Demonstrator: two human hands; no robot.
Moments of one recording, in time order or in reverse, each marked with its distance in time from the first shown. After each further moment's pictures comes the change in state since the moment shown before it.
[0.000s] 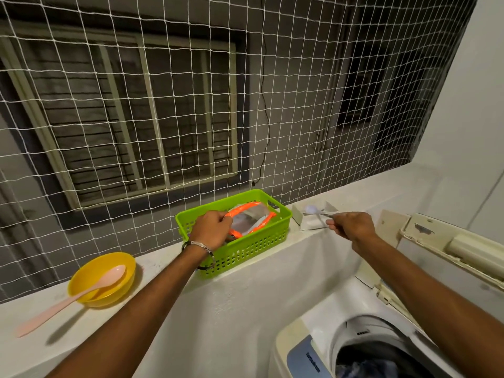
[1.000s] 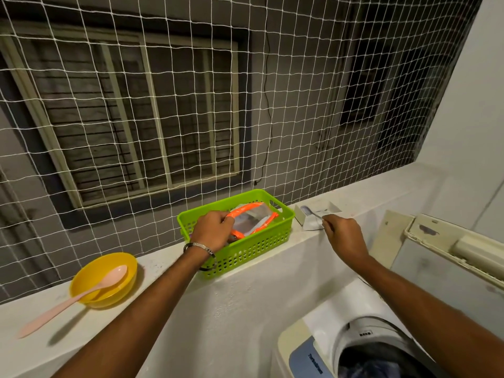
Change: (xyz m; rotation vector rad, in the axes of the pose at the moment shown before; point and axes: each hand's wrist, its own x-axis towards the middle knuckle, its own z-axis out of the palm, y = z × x) left_hand -0.002 0.002 -0.001 -0.035 0.011 0.004; right_hand -0.015 0.027 0.012 -0.875 0.082 -0.934
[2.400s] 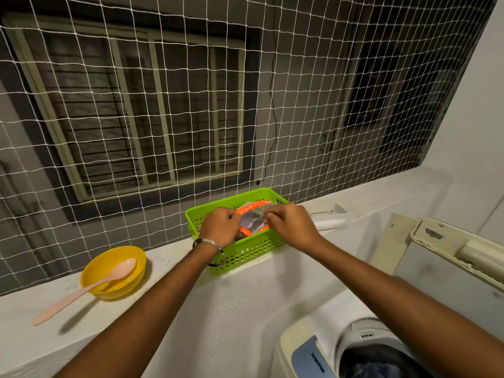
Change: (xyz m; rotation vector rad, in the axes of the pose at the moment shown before) left_hand 0.002 -0.008 0.001 0.006 0.036 -0.003; right_hand 0.015 -0.148 -0.014 0.341 -0.310 -0.125
